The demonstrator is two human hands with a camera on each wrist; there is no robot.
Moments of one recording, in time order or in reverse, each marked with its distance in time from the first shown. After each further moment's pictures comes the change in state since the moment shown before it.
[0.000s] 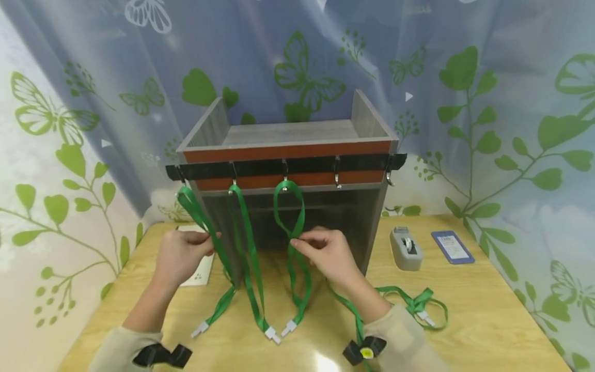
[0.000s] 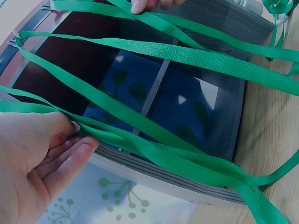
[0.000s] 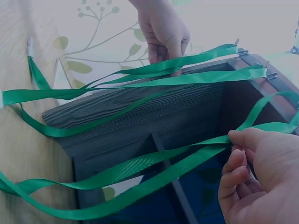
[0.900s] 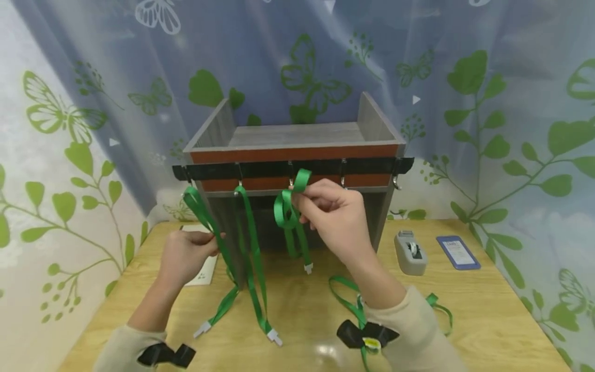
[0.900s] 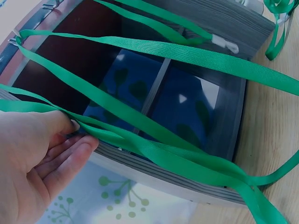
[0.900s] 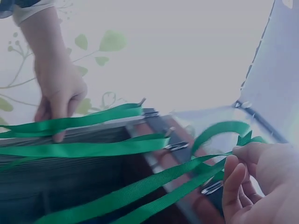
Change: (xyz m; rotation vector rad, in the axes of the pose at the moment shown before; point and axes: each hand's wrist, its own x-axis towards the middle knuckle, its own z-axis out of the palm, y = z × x) left_hand 0.000 -0.002 0.001 -0.049 -0.012 -0.046; right_hand 0.015 -0.113 -0.018 0.187 0.168 -0.301
